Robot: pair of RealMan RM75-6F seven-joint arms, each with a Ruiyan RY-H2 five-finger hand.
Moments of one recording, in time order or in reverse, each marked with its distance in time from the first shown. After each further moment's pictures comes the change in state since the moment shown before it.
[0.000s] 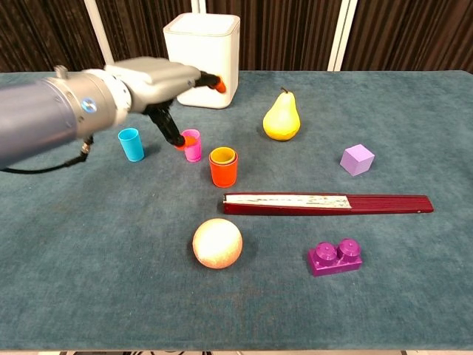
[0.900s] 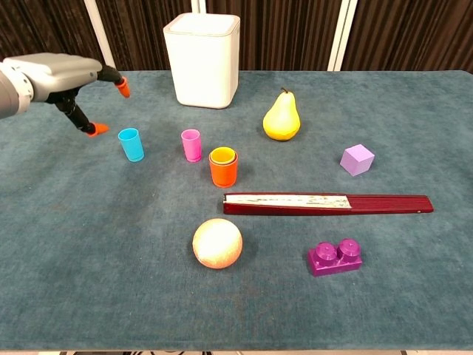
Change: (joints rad) left arm 0.124 0.136 0.068 0.171 0.037 -0.087 -0.225; right arm 0.008 -0.017 -0.010 -0.003 -0.001 -0.014 -0.043
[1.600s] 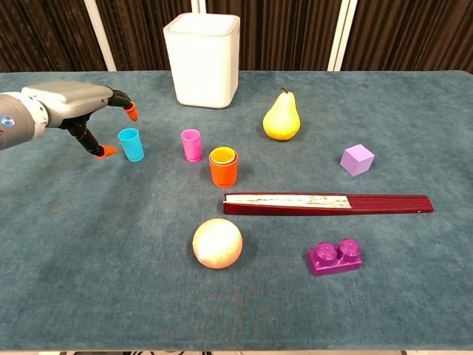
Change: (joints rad) left arm 0.009 -0.089 0.016 0.106 0.043 -0.040 -0.040; right arm 0.000 0.000 0.003 0.004 0.007 -0.001 0.004
